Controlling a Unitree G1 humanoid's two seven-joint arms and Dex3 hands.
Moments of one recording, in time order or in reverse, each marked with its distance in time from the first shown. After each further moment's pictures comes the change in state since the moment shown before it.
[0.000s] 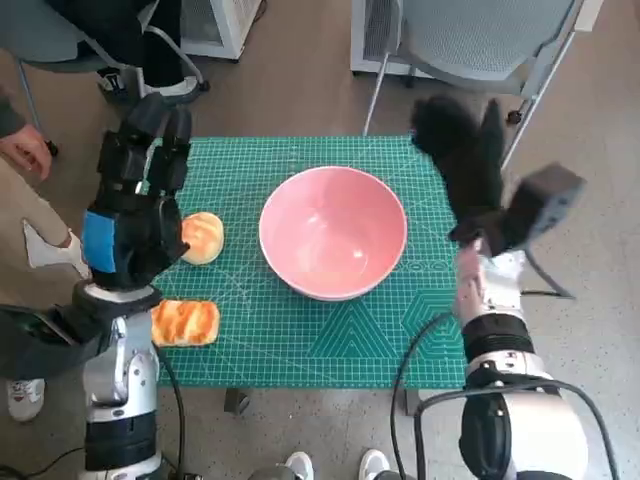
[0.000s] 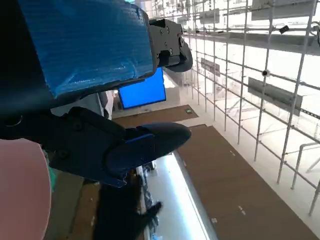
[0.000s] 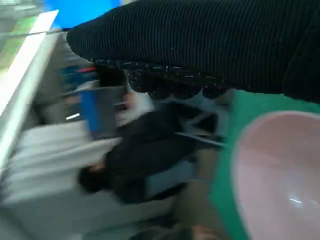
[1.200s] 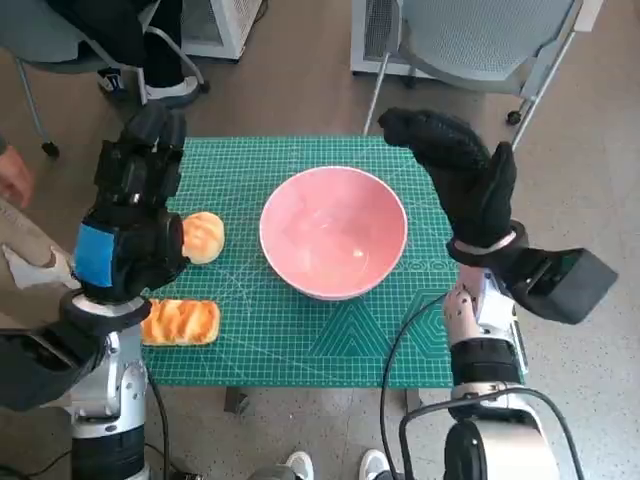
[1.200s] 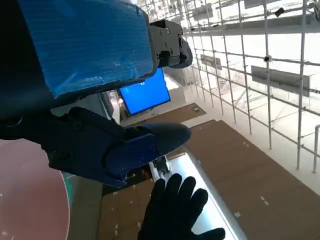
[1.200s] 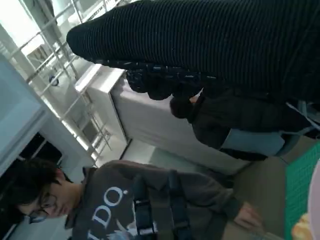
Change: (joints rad) left arm 0.051 0.054 -0.023 -0.096 0.086 -0.001 0.023; right arm 0.175 0.079 0.093 -0.366 0.217 -0.193 0.421
